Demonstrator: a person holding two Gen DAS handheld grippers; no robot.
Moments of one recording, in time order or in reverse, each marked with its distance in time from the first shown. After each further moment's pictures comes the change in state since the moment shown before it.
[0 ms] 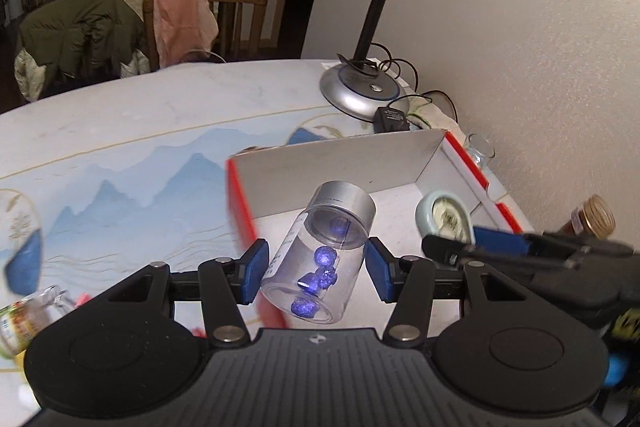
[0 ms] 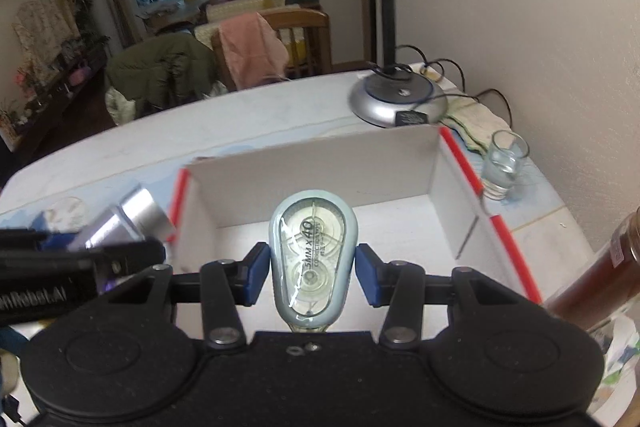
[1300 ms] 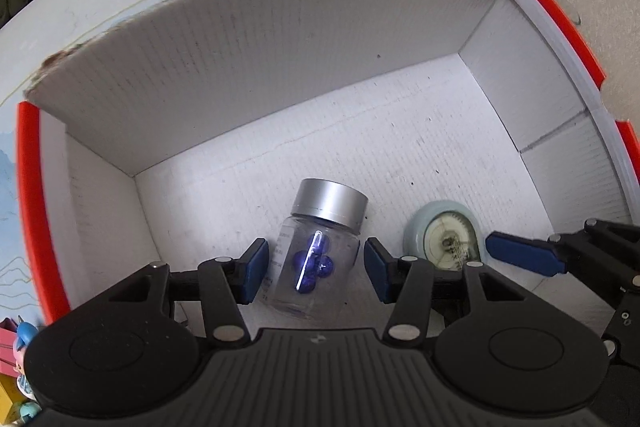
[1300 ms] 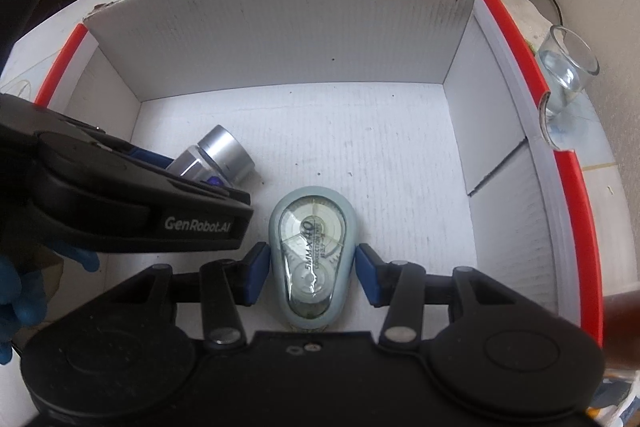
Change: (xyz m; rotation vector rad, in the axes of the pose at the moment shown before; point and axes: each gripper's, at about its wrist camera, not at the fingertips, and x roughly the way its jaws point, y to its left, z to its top) left arm 0.174 -0.038 0.003 0.106 0.436 0.091; right arm 0.096 -0.029 -0.019 -0.121 0.375 0.033
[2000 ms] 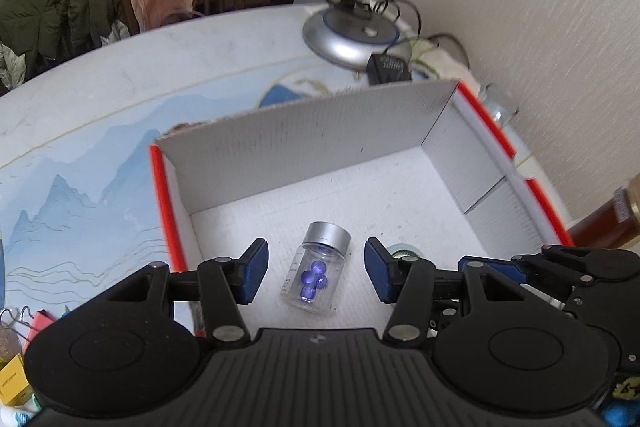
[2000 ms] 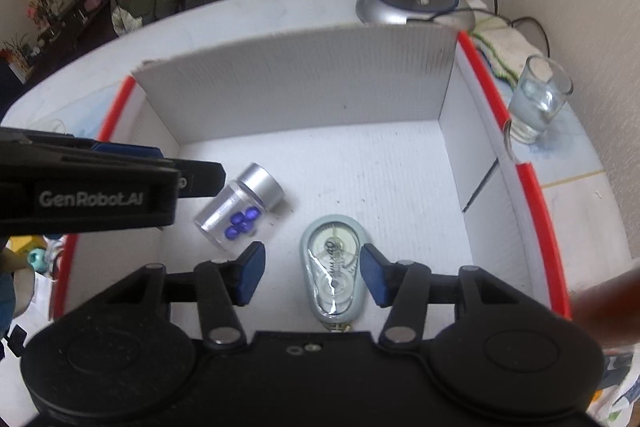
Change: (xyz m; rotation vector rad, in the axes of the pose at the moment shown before) left arm -0.099 0.014 -0.036 -0.048 -0.295 -0.053; right arm -0.050 0.002 -0.009 0.027 -0.152 0.054
